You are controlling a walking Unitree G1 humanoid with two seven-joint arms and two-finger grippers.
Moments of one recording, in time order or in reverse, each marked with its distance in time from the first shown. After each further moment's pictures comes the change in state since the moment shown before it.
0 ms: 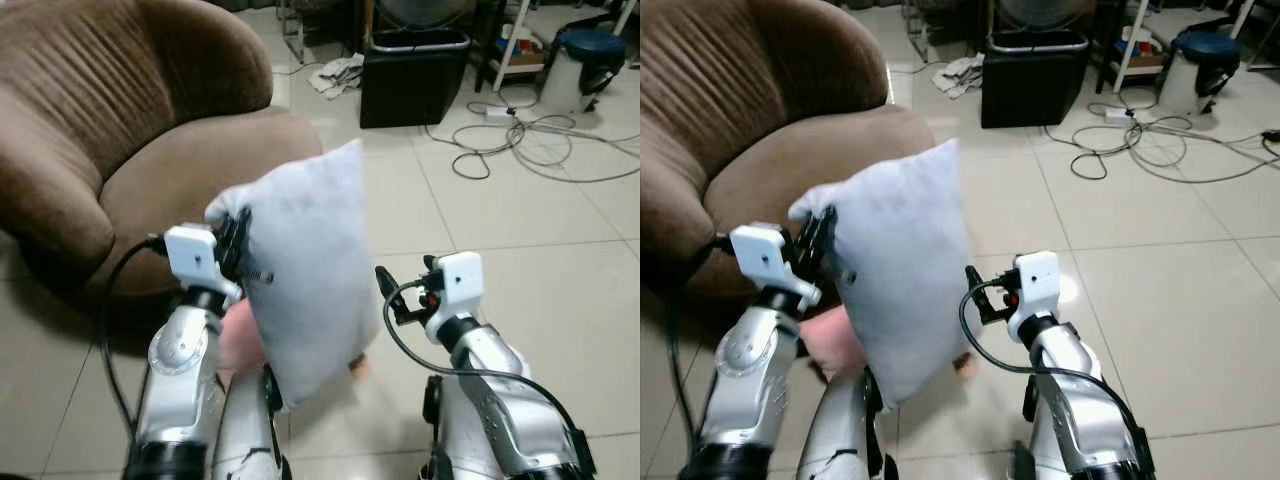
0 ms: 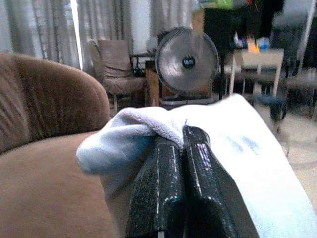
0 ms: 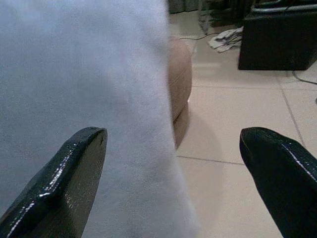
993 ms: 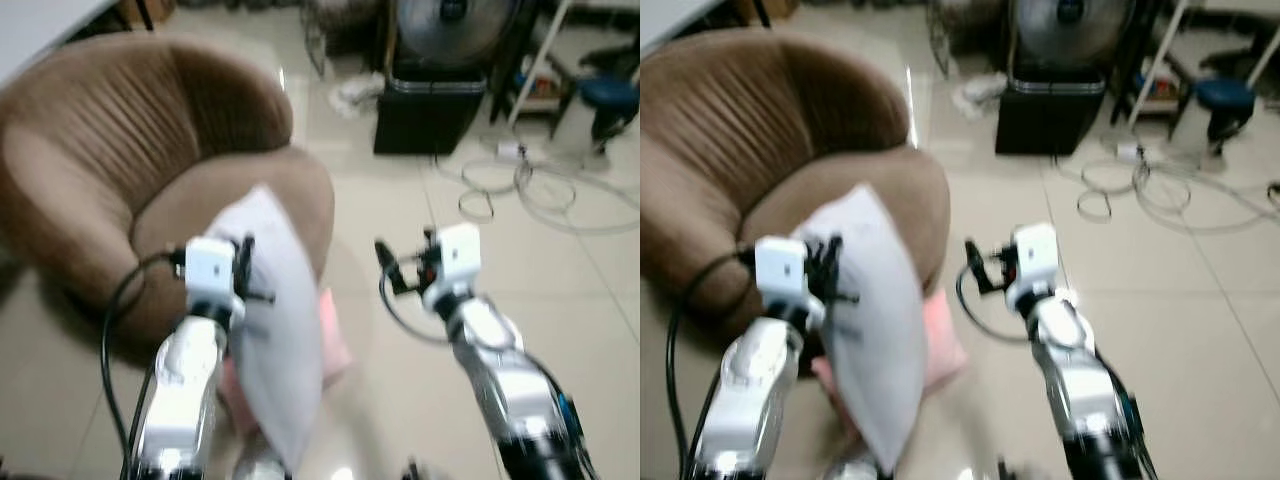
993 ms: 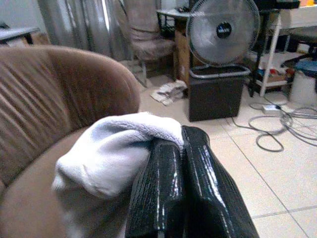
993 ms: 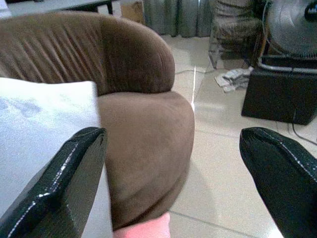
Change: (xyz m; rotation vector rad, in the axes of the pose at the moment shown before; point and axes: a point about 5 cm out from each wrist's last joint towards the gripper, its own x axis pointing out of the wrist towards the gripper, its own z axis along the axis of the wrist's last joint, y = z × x) left arm -0.010 -0.011 -0.006 0.075 0.183 0.039; right arm 0.021 -0.003 0.023 -0.043 -0.089 0.002
